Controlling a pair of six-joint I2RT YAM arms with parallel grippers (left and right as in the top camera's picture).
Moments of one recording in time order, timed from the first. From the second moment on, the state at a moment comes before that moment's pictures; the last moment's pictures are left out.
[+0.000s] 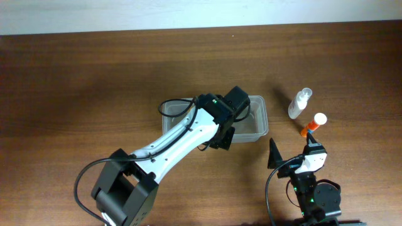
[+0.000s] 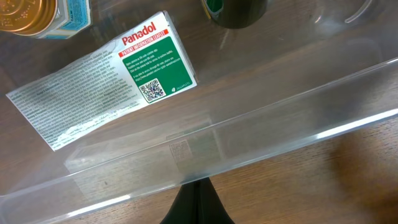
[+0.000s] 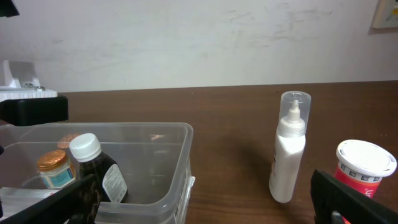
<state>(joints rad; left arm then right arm) -0.80 1.94 1.58 -1.14 -0.05 -0.42 0.13 0.01 0.01 -0.07 0.00 0.09</state>
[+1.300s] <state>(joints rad) -0.07 1.33 1.60 -1.27 -0.22 -0.42 0.13 0.01 0.01 -0.07 0.00 0.09</state>
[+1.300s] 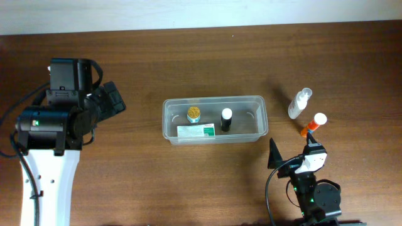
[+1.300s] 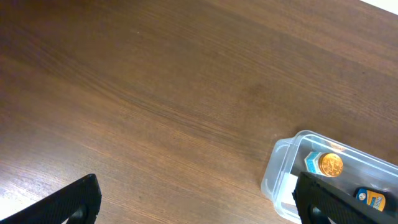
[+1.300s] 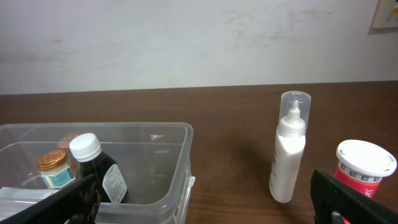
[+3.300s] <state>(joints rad) -0.07 1.33 1.60 -1.27 -0.22 -0.42 0.01 1.63 1.88 -1.46 0.10 -0.03</state>
